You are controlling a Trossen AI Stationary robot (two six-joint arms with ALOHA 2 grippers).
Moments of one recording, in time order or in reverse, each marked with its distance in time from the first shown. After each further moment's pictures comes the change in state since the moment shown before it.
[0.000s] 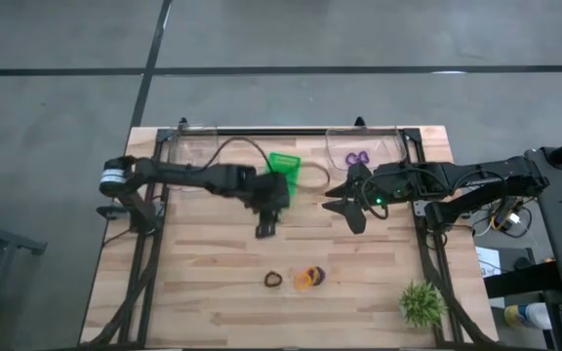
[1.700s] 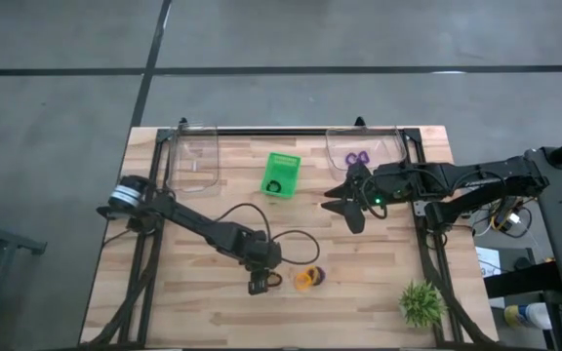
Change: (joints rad) left arm -0.346 0.140 -0.221 0.281 -0.046 -0.442; right arm 0.001 0.000 -0.012 0.028 0.000 0.030
